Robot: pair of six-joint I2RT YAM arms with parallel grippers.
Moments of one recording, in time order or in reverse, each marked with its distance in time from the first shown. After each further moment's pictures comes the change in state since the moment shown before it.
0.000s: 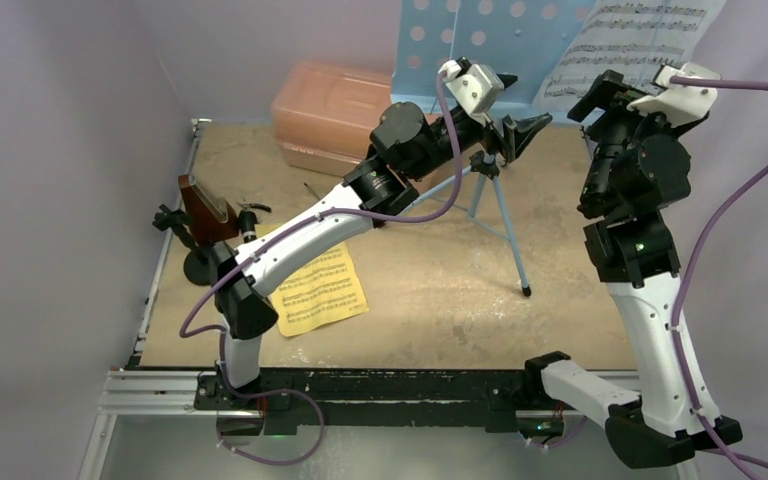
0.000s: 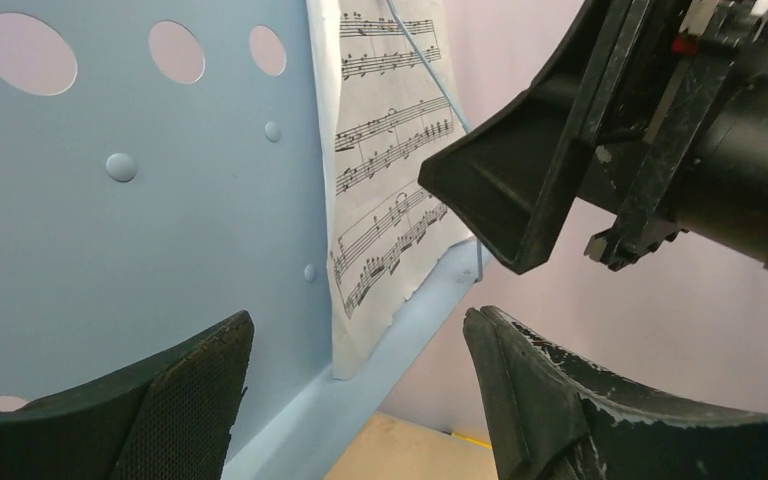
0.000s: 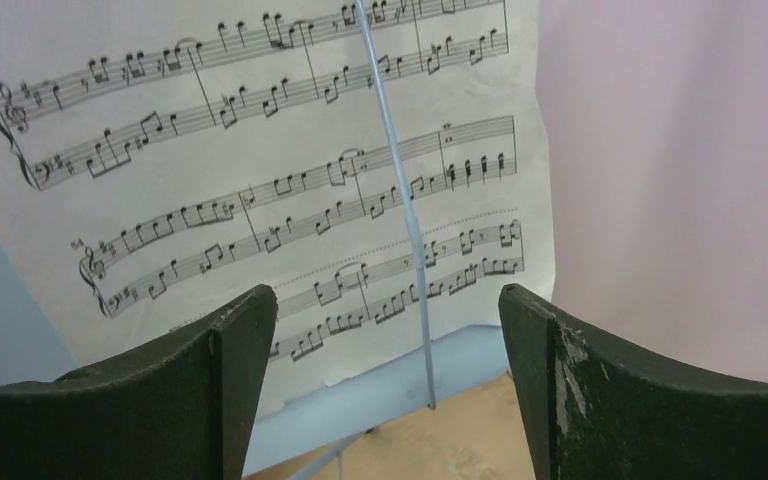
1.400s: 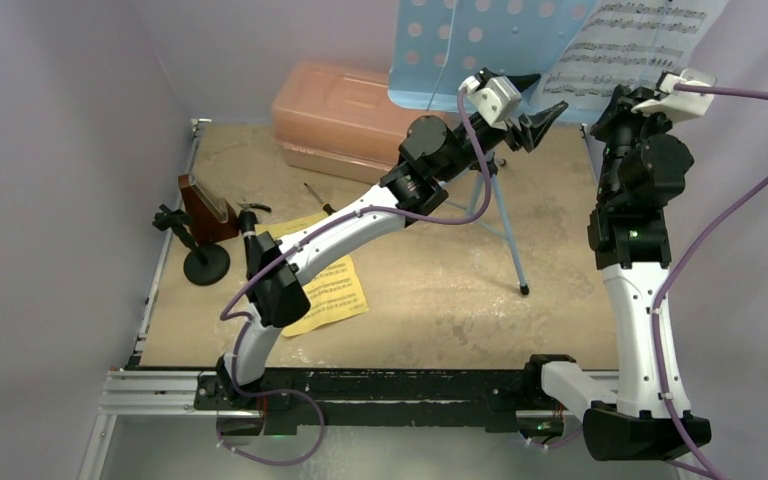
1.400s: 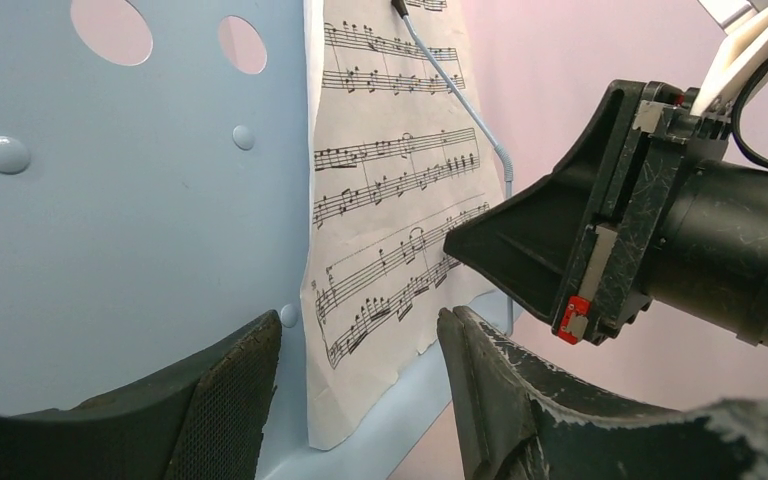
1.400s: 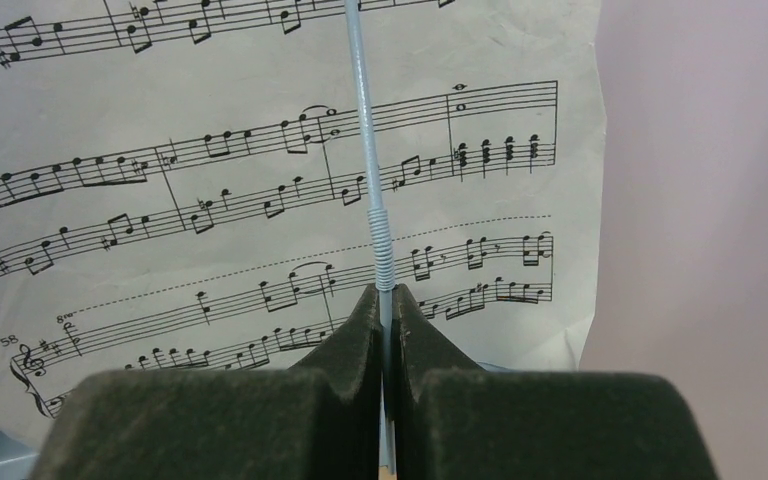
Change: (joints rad) left arm -0.005 0.213 0.126 0.227 -0.051 0.035; right arm -0.290 0.015 -0.151 0.123 -0.423 0.144
